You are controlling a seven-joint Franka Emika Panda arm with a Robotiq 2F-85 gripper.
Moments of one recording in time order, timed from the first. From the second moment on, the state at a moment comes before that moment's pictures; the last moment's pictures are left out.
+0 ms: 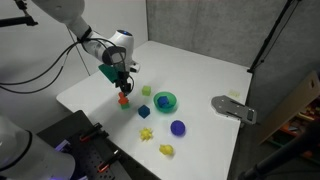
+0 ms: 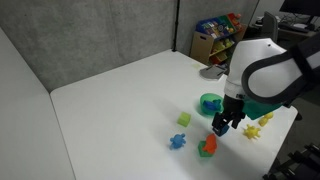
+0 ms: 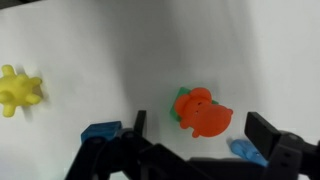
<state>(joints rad) 0.17 0.27 0.14 -2.41 0.21 2.47 0.20</state>
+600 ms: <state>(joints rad) 0.22 0.43 0.15 -2.38 0.19 2.60 0.20</state>
